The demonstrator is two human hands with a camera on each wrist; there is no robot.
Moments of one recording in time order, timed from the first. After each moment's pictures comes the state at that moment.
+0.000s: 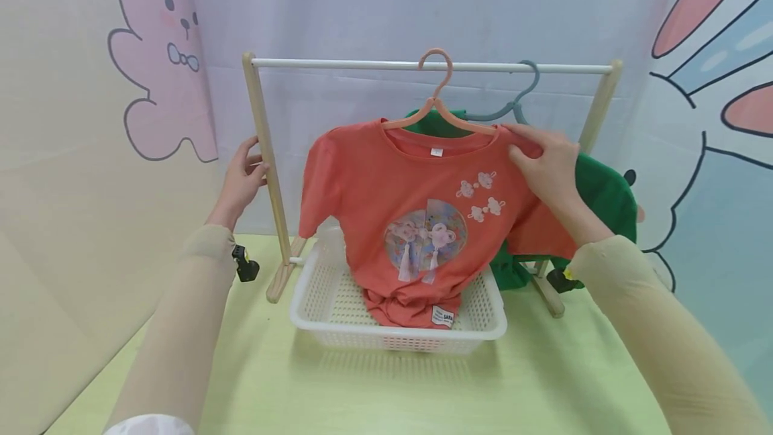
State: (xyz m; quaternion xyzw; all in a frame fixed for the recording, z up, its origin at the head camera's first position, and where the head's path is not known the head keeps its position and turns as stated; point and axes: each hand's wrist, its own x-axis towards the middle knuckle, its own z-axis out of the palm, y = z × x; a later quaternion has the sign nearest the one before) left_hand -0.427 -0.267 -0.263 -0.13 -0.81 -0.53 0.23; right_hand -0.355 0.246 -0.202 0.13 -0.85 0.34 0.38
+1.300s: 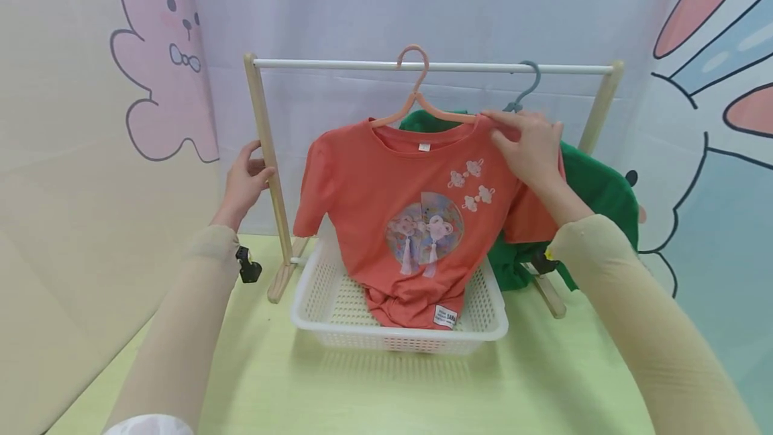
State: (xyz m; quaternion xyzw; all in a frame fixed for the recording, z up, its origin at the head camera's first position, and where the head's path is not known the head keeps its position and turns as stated) left_hand -0.424 -0.264 -0.266 -0.11 -0.83 -0.50 0.24; right_hand -0.371 0.218 -0.178 0.12 -0.88 0.23 0.40
